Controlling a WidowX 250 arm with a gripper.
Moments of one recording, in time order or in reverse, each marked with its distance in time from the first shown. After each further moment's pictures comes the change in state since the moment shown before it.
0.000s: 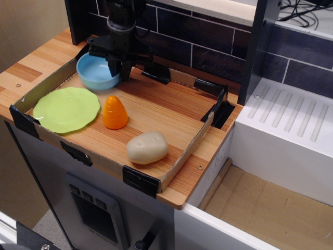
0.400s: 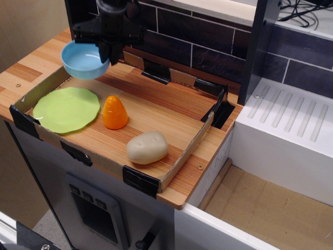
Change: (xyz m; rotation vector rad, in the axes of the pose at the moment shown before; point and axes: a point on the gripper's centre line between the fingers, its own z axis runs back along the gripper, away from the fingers) arm 0.001 0.012 0.042 0.071 -0.044 0.274
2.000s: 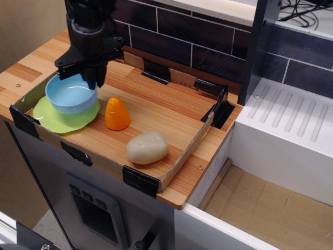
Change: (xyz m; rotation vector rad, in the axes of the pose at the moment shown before) arm -0.037 0.034 -0.016 -0.026 0.085 0.466
